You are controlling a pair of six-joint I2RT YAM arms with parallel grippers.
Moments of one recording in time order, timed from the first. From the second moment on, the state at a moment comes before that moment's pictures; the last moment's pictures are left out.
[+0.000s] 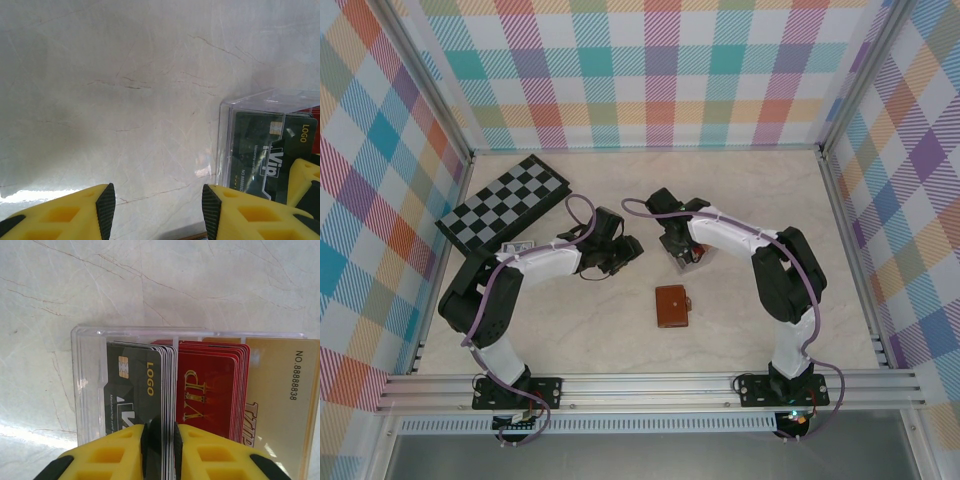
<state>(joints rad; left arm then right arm) -0.57 1.71 0.99 -0.20 0.19 -1.08 0.67 1.92 1.44 -0.82 0.36 0.11</state>
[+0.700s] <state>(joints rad) -0.57 1.71 0.99 -0.20 0.19 -1.08 0.67 1.87 1.43 -0.84 0.34 0.10</state>
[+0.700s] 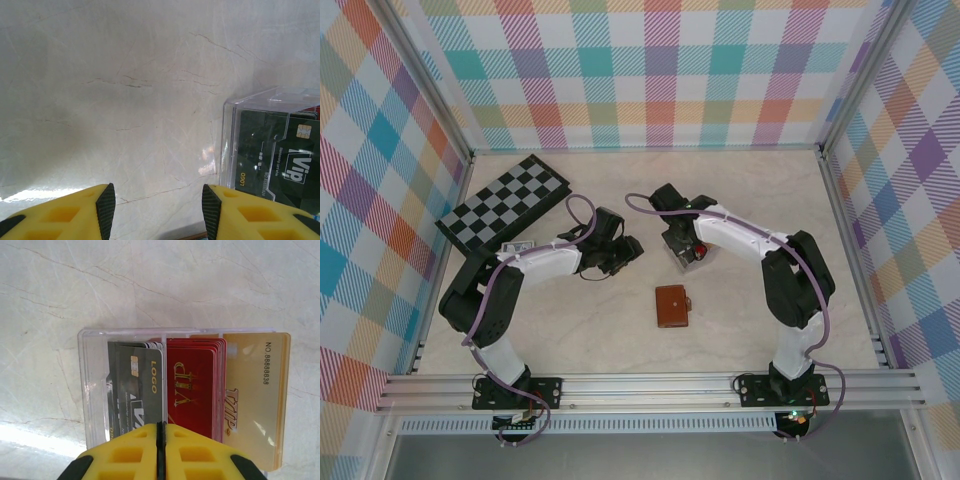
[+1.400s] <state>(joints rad) -0.57 1.72 0.99 -0.08 0.28 -1.09 0.58 1.73 1.43 -0.87 0.04 0.23</state>
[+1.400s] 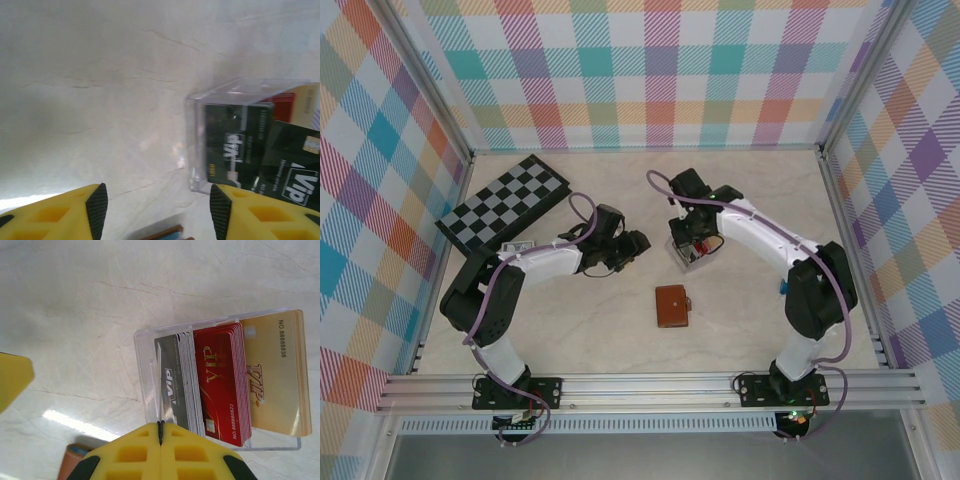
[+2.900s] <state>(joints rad) -0.57 1.77 1.06 0.75 0.72 -1.55 0.19 1.38 1.16 -0.44 -0.88 0.80</state>
